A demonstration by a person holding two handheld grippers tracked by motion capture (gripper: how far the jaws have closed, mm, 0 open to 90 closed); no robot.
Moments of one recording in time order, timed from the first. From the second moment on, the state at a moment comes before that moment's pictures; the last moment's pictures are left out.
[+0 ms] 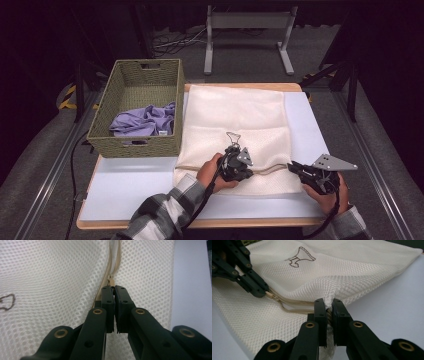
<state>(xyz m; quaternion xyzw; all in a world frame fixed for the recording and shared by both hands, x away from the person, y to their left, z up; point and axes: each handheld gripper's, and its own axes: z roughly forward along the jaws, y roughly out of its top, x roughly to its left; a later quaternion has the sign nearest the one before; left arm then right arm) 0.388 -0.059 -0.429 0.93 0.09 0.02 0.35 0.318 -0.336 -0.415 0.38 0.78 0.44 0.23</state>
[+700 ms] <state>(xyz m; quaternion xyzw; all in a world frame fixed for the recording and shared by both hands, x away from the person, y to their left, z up) 0.393 -0.064 -0.433 0.93 0.12 0.01 0.34 0.318 -0.342 -0.416 0.39 0.78 0.43 0.24</state>
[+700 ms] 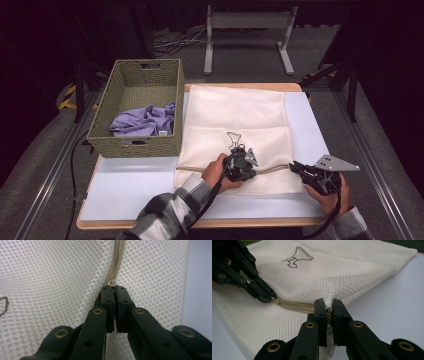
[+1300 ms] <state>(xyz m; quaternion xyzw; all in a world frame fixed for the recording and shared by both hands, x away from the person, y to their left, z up) 0.395 -0.033 -0.427 0.91 0.14 -0.02 0.39 0.321 -0.346 -0.423 0.40 0.78 0.42 0.24</state>
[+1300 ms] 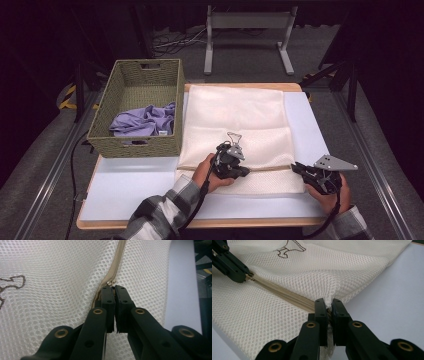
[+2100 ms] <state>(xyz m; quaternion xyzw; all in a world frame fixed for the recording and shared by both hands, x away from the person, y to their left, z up) 0.393 0.058 -0.431 0.90 0.21 0.00 0.38 0.322 -0.354 -0.423 0.42 0.77 0.40 0.26</state>
